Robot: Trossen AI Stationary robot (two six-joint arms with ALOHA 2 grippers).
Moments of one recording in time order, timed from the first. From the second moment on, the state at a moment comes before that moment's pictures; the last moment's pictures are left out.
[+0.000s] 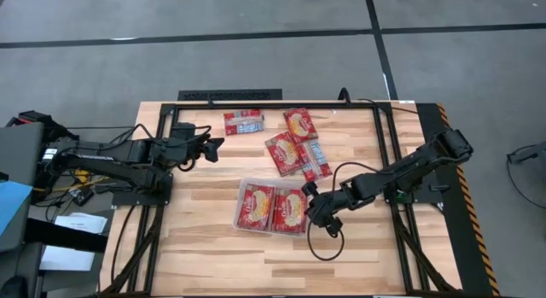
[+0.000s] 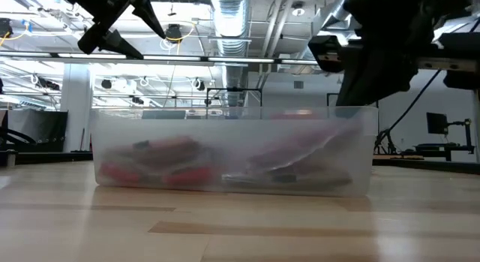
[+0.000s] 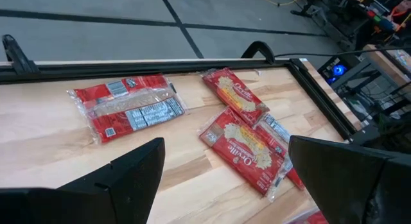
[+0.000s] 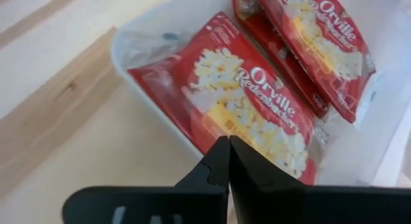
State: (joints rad) left arm -0.05 0.80 0.74 -0.41 -0.76 -0.89; right arm 0.35 1.49 0.81 -0.19 0.13 -0.42
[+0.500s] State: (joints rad) left arm -0.05 0.85 0.74 -0.41 -0.70 -0.99; right arm 0.19 1.36 1.17 -0.62 0.52 -0.06
